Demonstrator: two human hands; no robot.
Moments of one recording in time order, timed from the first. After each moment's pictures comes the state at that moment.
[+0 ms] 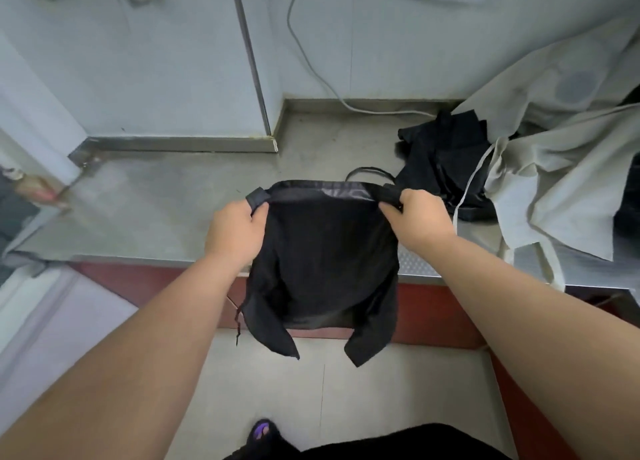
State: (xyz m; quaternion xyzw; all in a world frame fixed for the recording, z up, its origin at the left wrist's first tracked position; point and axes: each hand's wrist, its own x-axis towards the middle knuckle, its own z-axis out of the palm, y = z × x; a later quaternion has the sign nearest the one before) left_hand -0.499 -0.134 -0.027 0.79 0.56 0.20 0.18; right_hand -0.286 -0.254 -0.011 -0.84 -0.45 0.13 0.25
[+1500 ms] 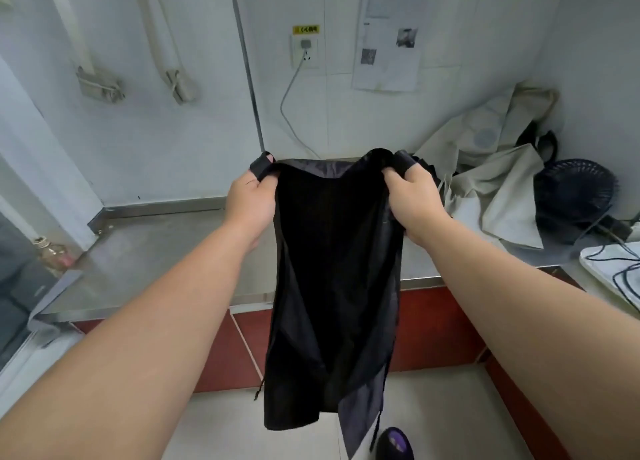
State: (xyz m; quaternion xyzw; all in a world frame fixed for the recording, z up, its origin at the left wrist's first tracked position) left_hand -0.559 -0.153 0.084 0.66 0.35 0.41 0.52; right_hand -0.398 -0.290 0.086 -0.70 -0.33 0.13 0.63
